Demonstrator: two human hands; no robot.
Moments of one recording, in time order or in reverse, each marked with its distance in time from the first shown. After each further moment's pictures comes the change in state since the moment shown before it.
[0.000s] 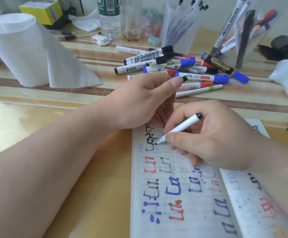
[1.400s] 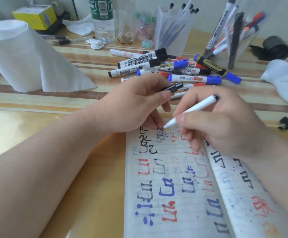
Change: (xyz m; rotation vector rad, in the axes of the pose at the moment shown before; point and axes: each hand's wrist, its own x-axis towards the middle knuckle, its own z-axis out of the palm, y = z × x) left_hand 0.002 -0.007 -0.001 -0.007 -0.031 0.010; right_hand 0.003 0.007 -0.017 0.242 0.158 -0.045
